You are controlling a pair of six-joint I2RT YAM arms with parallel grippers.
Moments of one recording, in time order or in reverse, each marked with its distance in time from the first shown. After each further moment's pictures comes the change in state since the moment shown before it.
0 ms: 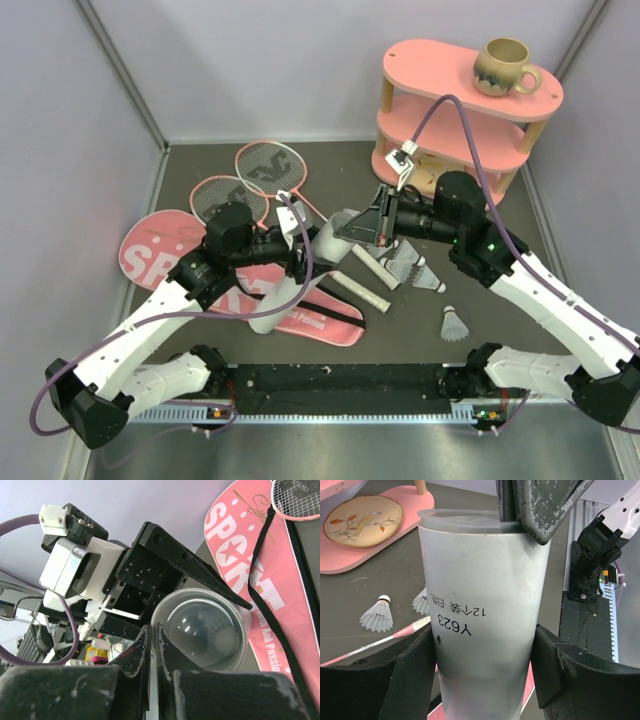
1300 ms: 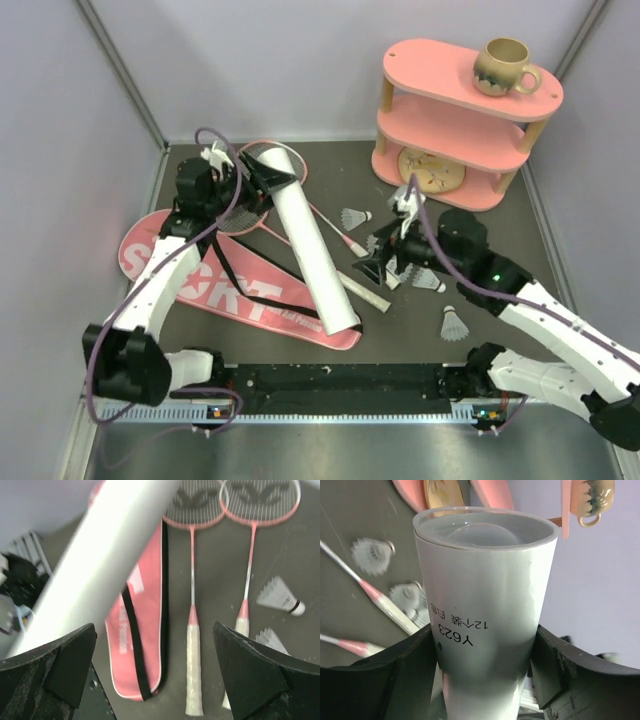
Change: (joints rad) left arm 0.477 0.226 0.134 0.090 -0.046 -1.087; right arm -0.005 -0.209 -0.253 -0.017 0.230 -0.680
